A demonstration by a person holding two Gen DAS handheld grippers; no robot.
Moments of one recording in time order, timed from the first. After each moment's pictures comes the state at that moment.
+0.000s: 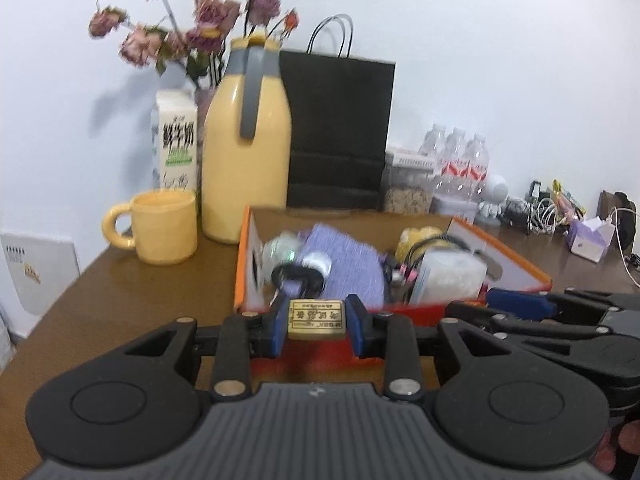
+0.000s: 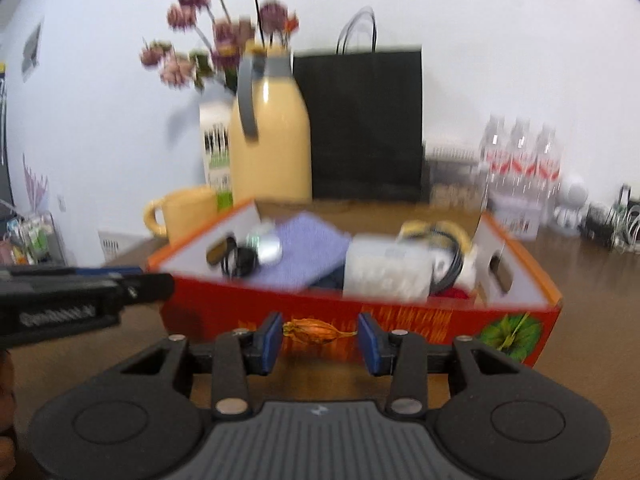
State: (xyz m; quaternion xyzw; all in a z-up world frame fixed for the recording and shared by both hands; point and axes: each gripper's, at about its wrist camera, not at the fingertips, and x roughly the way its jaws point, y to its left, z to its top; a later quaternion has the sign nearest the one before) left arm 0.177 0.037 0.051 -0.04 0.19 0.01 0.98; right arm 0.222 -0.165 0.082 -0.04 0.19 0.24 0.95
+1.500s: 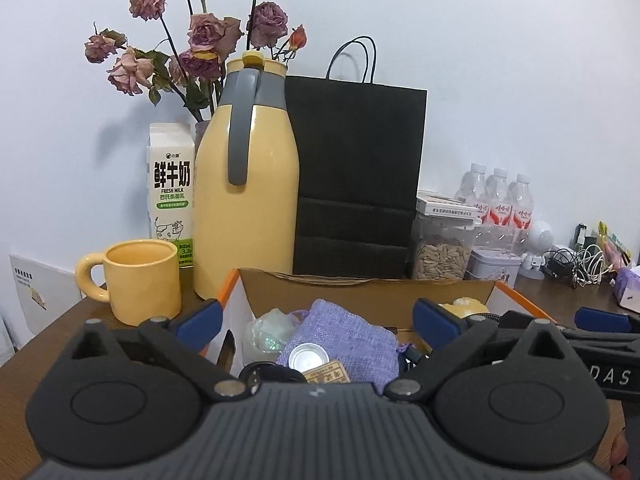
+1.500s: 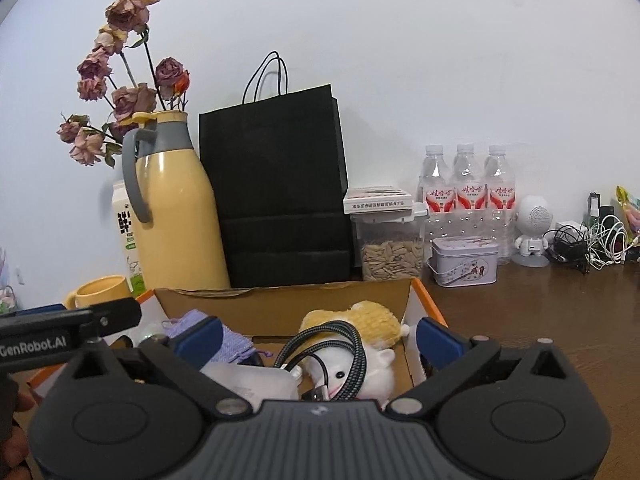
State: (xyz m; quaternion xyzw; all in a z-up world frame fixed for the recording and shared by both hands) left arm 0.274 0.016 0.047 -0.05 0.13 0.07 0.99; right arm 0.326 -0.209 0.084 0.03 0.15 0.19 0.97
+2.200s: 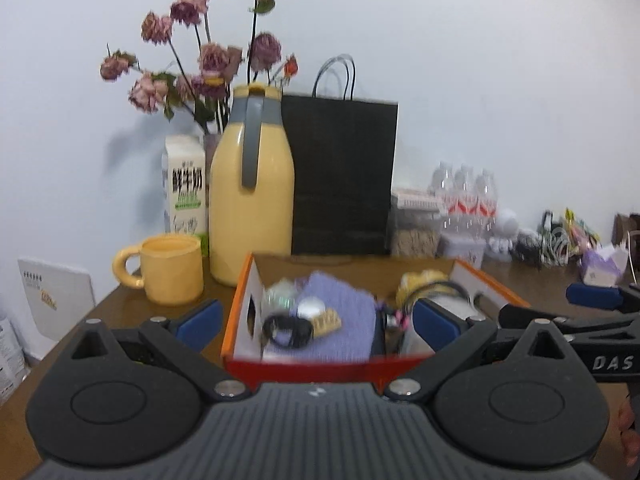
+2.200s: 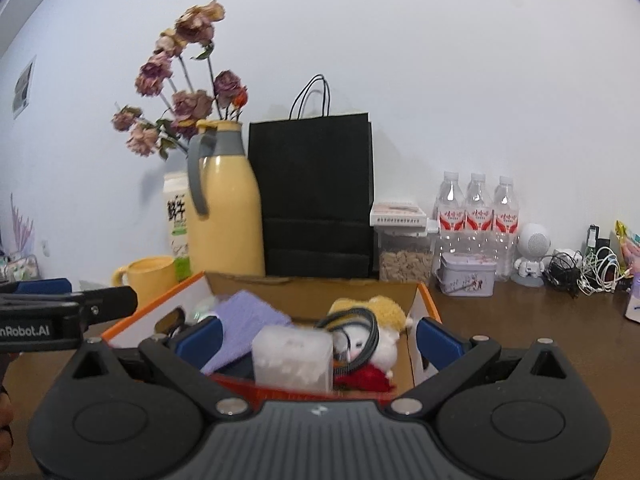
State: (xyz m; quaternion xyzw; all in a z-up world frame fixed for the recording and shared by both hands) left arm 0.173 0.014 0.063 -0.04 0.15 0.04 0.99; right arm 0.233 -0.227 0.110 -0.02 0.14 0.22 0.96
